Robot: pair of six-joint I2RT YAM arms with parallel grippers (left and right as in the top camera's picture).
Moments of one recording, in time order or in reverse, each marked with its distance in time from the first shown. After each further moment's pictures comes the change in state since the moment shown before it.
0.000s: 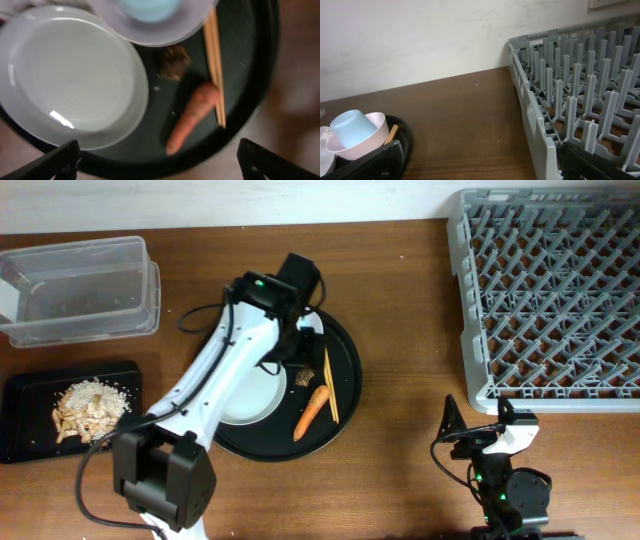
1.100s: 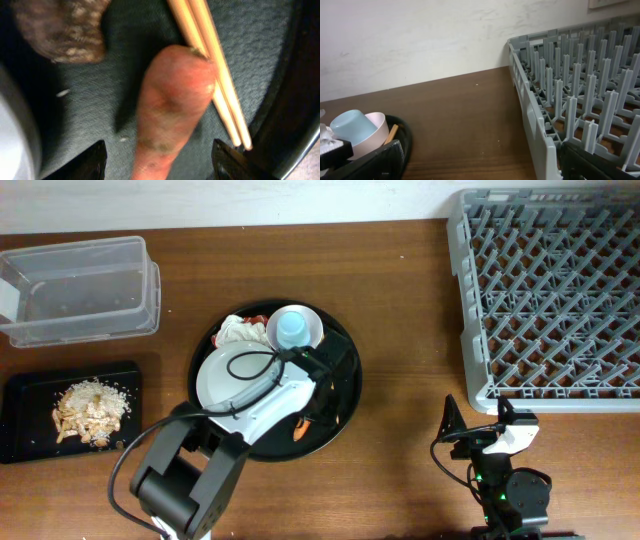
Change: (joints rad) left arm -0.174 0.000 -0.509 0.496 -0.026 0.049; right arm 0.000 0.000 0.000 0.000 0.000 0.000
